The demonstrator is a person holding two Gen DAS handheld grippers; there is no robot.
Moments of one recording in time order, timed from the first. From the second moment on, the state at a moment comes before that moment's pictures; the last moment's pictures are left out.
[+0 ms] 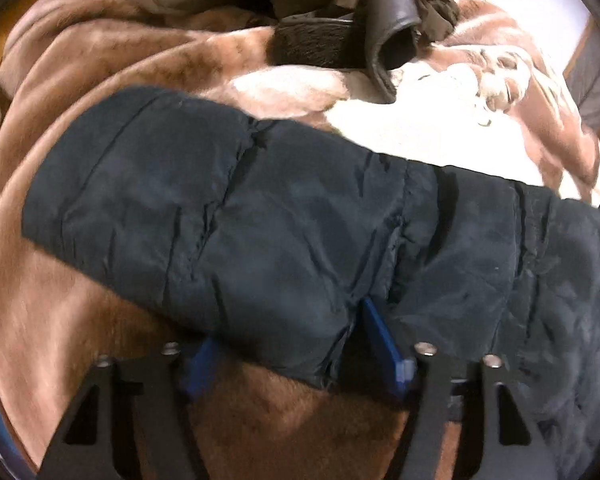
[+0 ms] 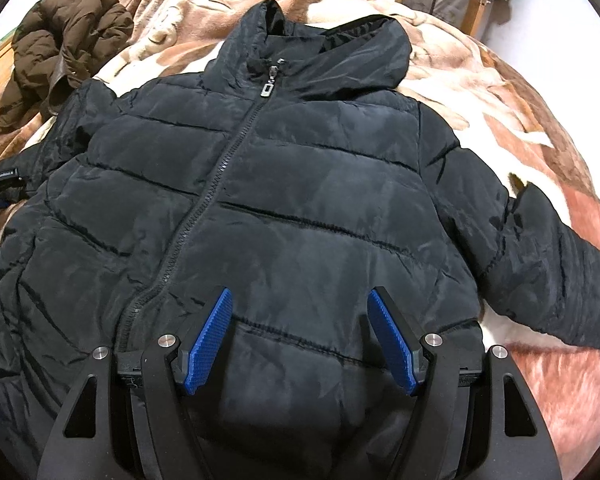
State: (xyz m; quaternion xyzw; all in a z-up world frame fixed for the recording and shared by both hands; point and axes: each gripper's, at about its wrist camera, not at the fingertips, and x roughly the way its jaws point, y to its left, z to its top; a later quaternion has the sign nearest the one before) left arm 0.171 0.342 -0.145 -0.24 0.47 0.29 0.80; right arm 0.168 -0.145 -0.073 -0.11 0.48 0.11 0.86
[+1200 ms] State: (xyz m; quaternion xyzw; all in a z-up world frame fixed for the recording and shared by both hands) left arm 0.225 0.016 0.011 0.04 0.41 -0.05 0.91; right arm 0.124 -0.234 -0.053 -0.01 0.47 0.06 0.88
